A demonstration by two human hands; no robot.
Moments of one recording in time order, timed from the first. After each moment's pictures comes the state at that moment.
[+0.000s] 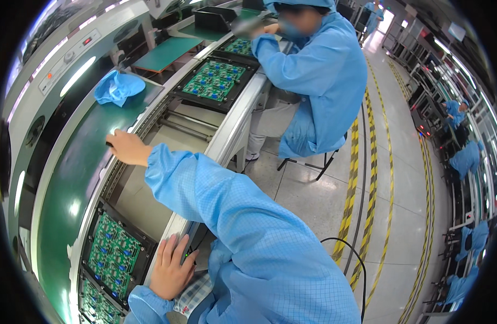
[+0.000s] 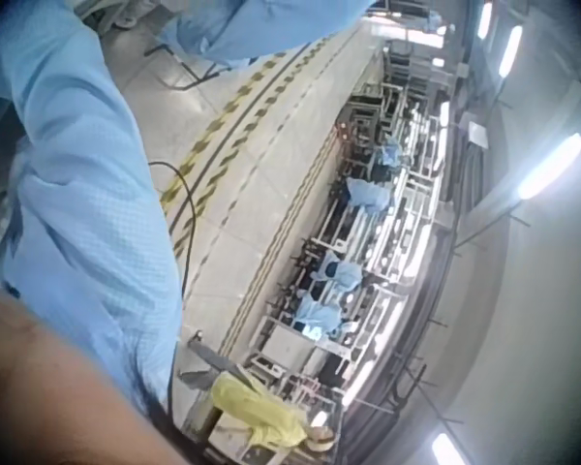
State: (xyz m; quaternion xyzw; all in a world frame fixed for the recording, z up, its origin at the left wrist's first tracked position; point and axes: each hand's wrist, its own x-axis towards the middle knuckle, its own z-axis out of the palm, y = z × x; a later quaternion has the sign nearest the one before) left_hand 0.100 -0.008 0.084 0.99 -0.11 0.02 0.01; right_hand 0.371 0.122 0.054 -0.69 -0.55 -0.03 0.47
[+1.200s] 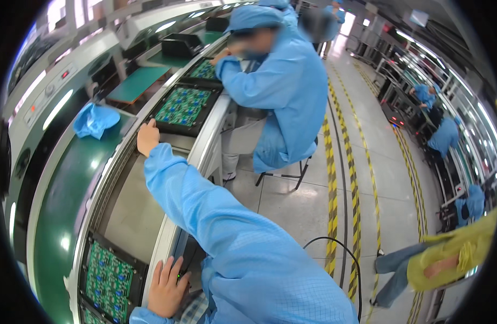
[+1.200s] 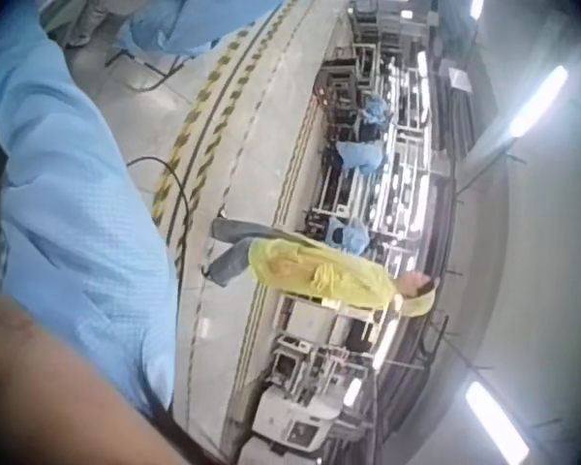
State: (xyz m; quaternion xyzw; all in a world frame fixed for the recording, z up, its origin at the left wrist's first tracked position) left_hand 0.128 -0.009 0.077 0.97 -0.25 0.03 -0.03; right_hand 0.506 0.080 0.006 -0.93 -0.25 -0.14 0.24
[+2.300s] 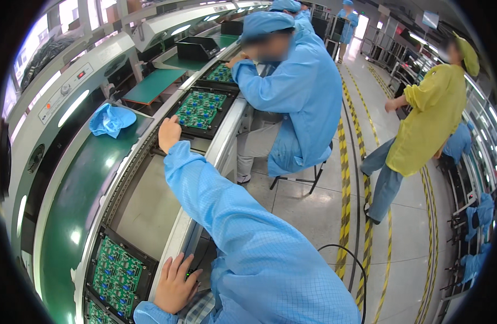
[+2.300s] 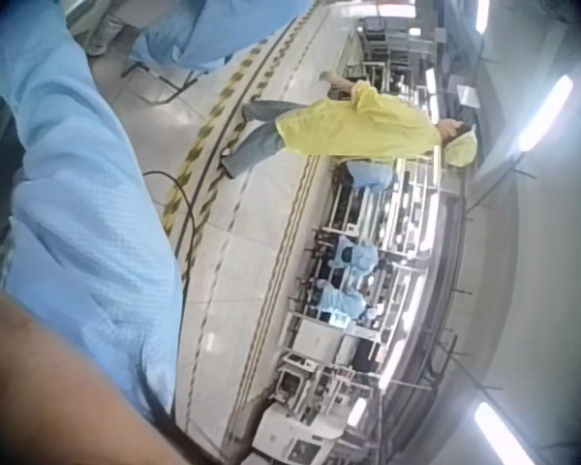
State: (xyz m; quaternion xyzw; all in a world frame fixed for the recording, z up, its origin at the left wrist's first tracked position) left_hand 0.098 -0.023 0.108 0.98 -0.17 -0.02 0.02; right_hand 0.505 0.070 0.031 -0.95 -0.21 -0.19 0.12
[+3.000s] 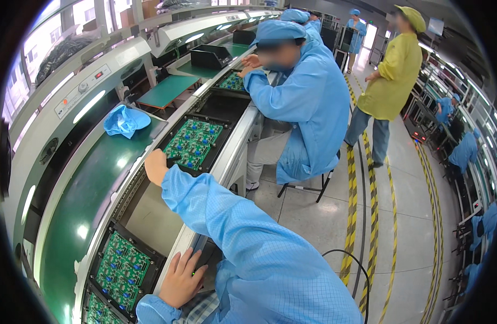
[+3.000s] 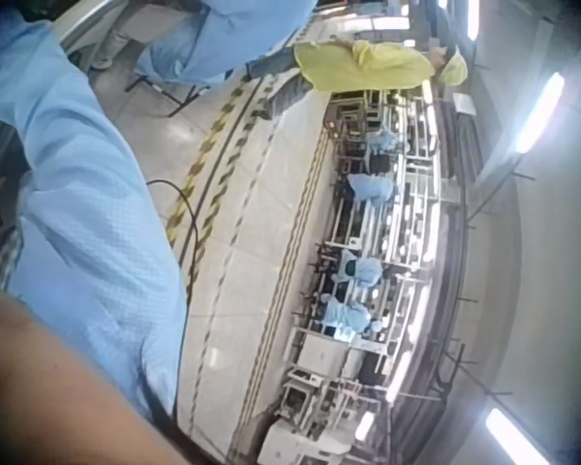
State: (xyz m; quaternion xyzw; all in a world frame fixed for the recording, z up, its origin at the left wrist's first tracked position) left_hand 0.080 -0.017 0.103 0.98 -0.17 0.00 0.03; right_hand 0.378 0.093 0.061 -0.90 -0.41 -0.15 0.05
